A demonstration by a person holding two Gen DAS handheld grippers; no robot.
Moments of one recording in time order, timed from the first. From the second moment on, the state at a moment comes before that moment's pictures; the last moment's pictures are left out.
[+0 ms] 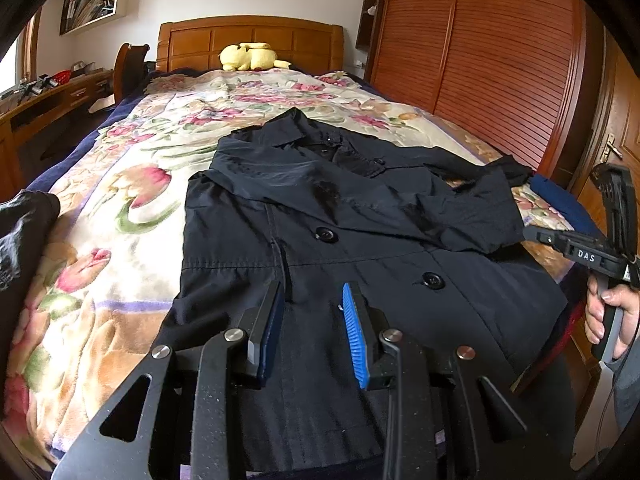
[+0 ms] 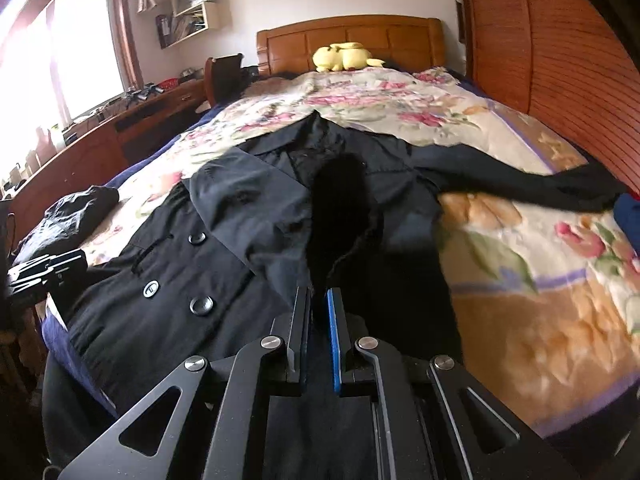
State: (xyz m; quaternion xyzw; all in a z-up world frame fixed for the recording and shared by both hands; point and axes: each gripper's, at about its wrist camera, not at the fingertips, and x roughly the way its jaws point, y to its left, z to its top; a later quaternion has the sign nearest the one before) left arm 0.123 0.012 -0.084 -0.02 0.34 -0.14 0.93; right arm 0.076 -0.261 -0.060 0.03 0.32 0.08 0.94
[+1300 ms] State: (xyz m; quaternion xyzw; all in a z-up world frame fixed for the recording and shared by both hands) left arm 0.189 -0.063 -0.092 0.03 0.36 -0.18 0.91; right arm 0.203 -0.430 -0.065 -0.05 0.37 -0.07 0.93
